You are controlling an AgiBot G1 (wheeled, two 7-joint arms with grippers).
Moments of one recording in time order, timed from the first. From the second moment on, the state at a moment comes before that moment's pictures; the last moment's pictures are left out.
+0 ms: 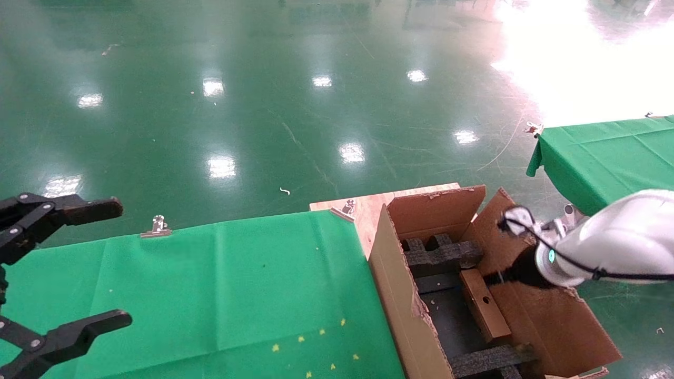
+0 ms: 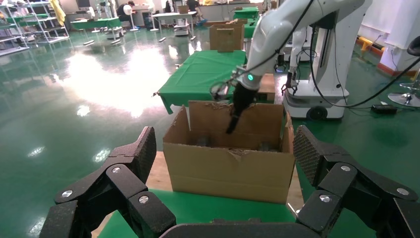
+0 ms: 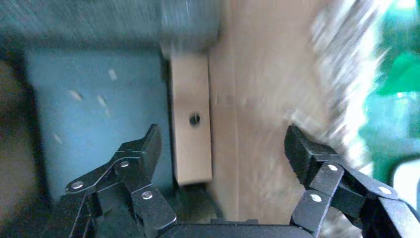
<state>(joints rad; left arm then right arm) -1.09 0.58 0.36 -1.25 0.67 1.46 -0.14 1.87 -0.61 -2.01 1.20 -1.95 -0.77 2.13</state>
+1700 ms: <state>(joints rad) -1.09 0.58 0.36 -1.25 0.67 1.46 -0.14 1.83 -0.58 -1.34 1.34 -1.25 -1.05 1.28</state>
